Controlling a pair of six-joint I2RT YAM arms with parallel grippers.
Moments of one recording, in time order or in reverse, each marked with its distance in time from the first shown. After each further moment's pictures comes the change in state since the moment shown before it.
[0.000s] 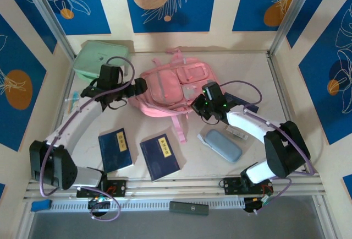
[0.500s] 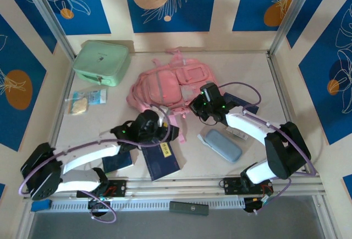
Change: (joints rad) left arm -0.604 -0.064 -0.430 0.497 -0.170 0.009; right arm 0.030 -0.007 -0.004 0.016 0.008 0.064
